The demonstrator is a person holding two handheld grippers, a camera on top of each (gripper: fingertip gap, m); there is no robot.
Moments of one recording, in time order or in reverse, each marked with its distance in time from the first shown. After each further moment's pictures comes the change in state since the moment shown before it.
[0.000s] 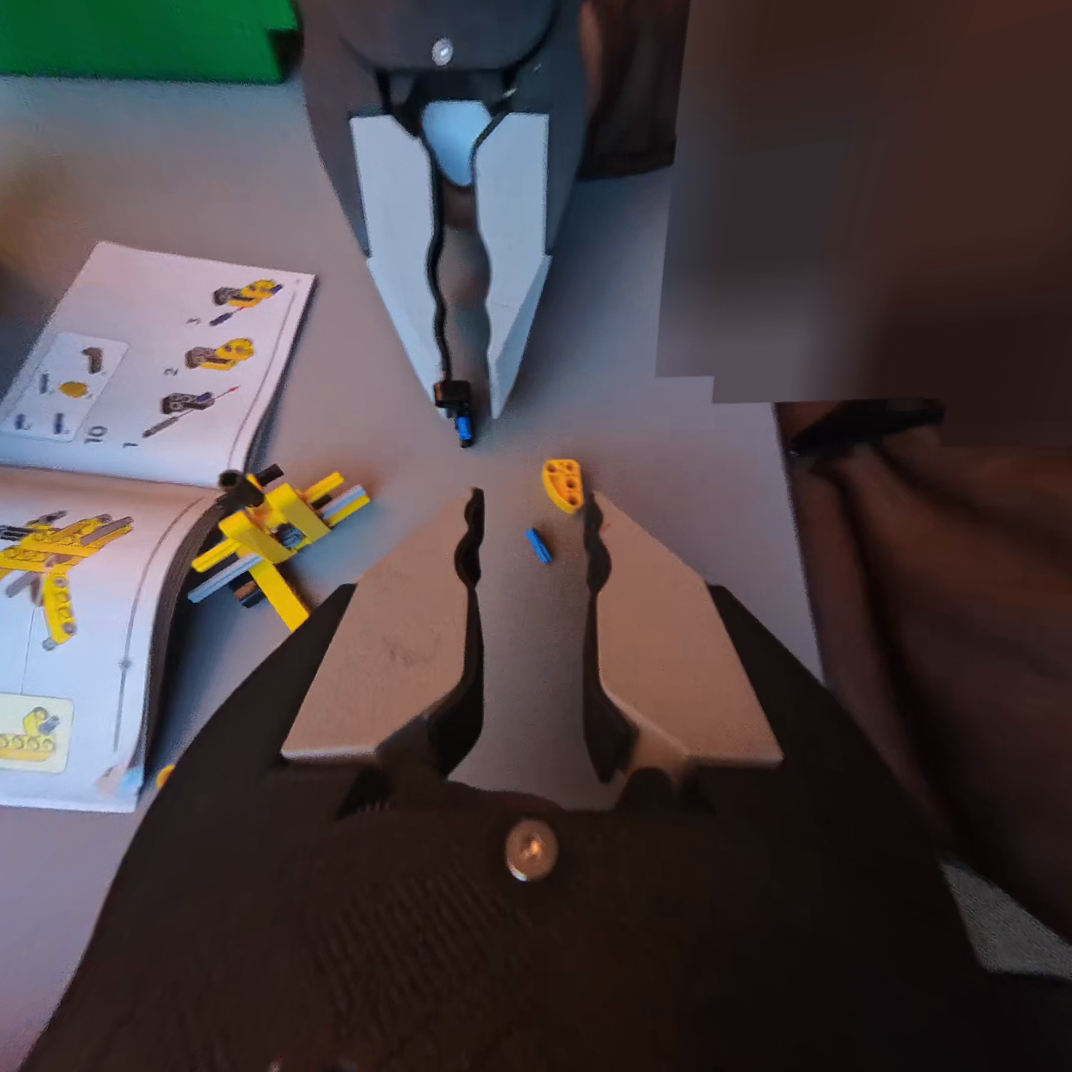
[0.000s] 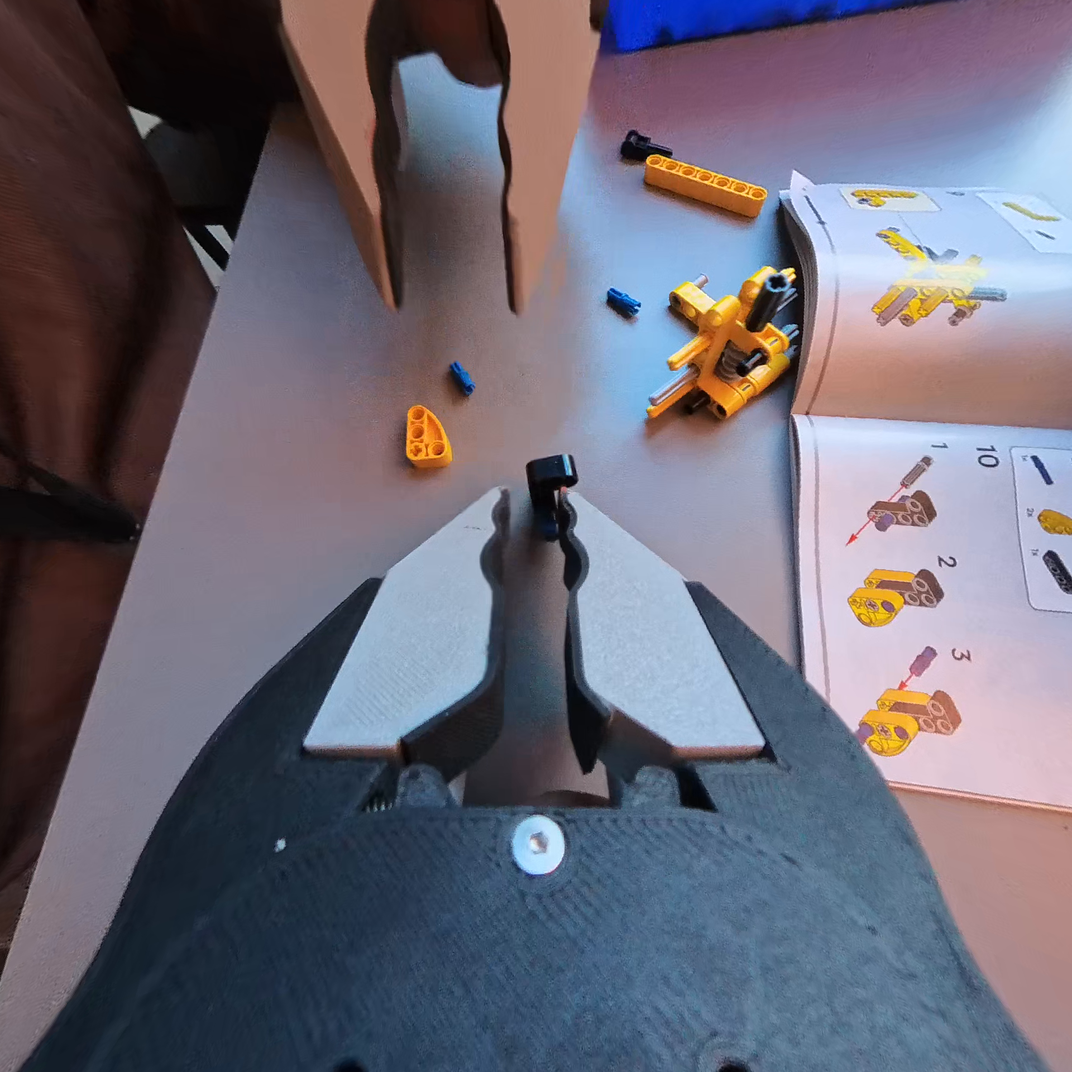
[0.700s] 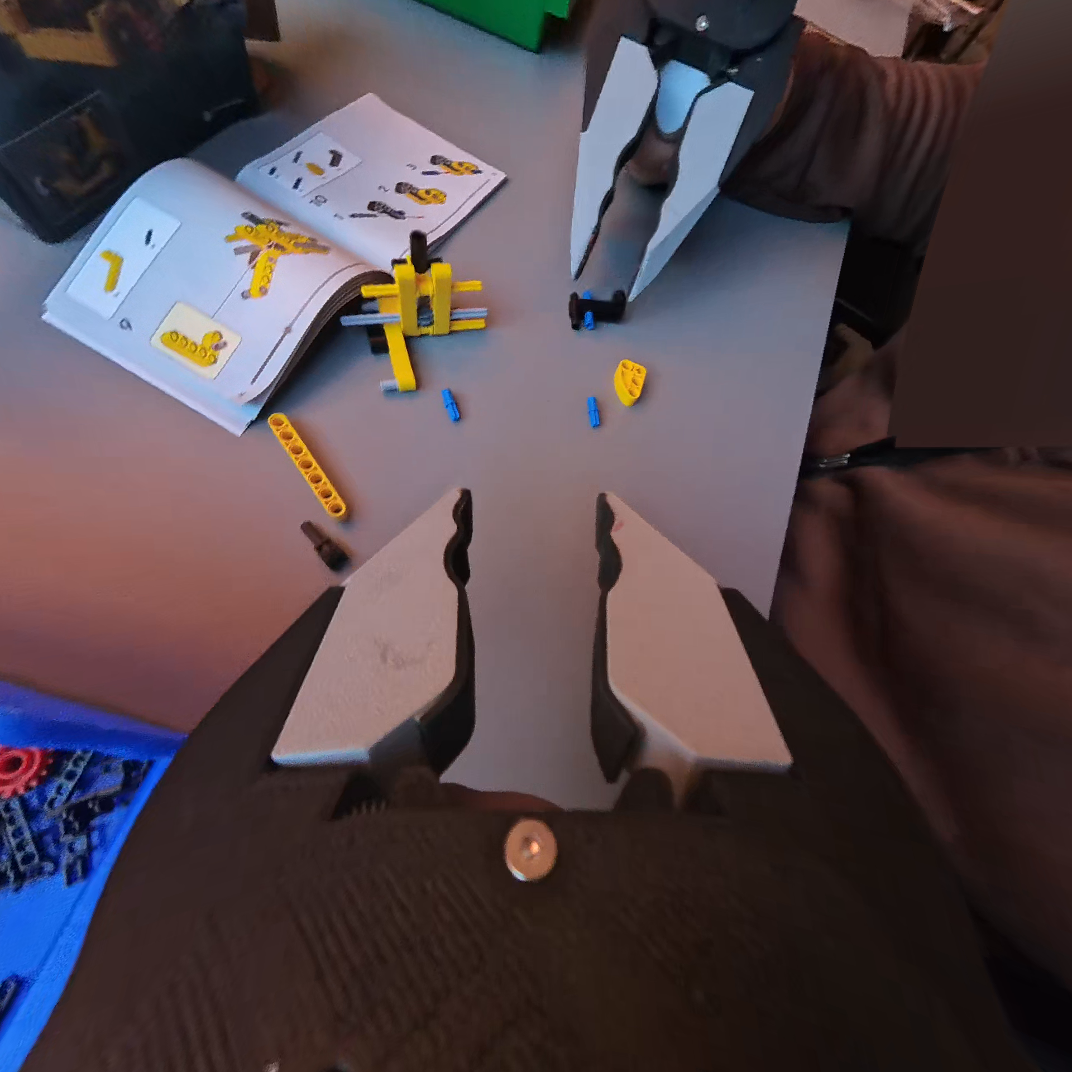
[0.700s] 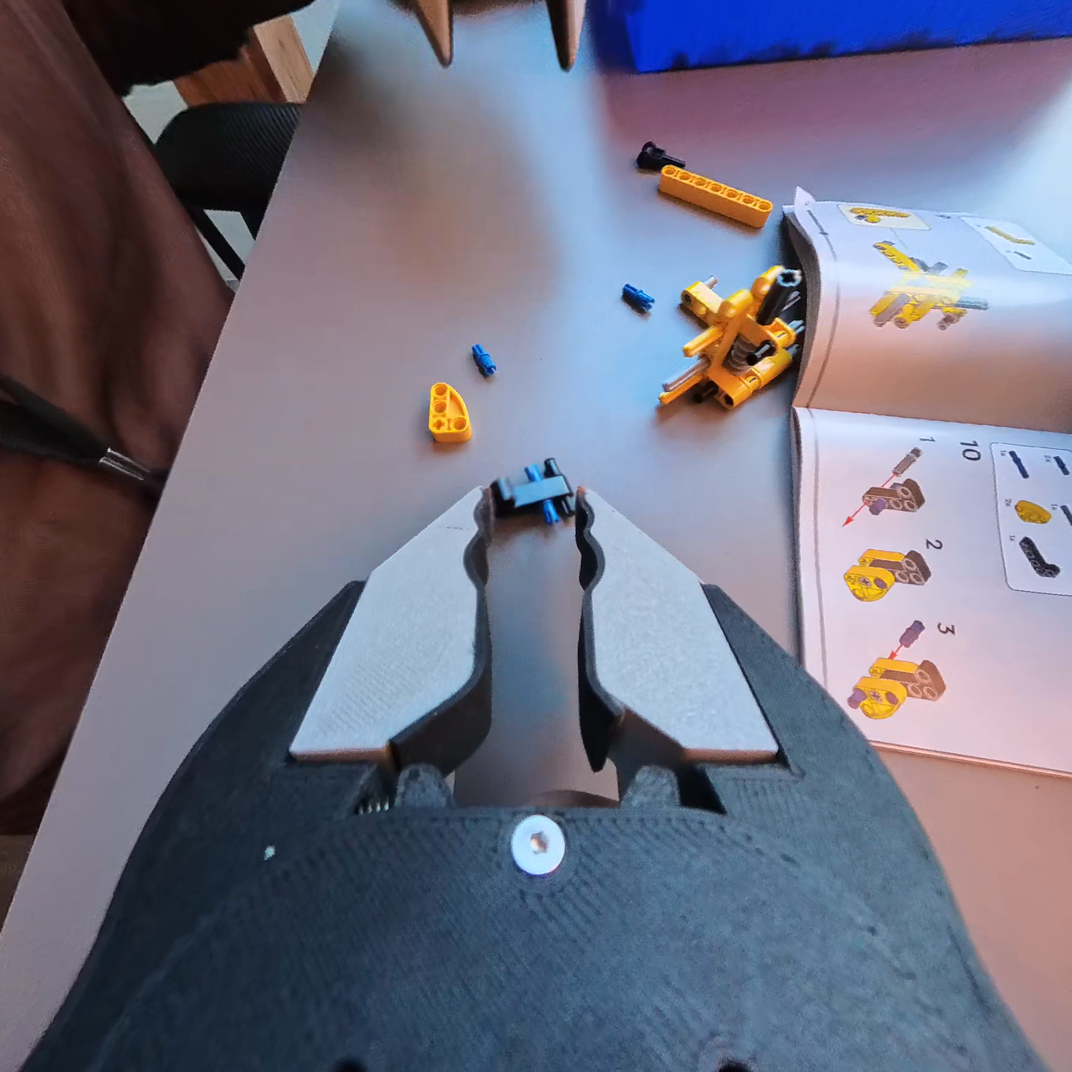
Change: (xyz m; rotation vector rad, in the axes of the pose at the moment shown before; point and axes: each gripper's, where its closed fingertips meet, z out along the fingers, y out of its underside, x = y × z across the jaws) left arm -0.004 0.047 -0.080 0.089 -0.257 -0.328; right arm -0.007 0.005 -0.012 0.025 0.005 -0.049
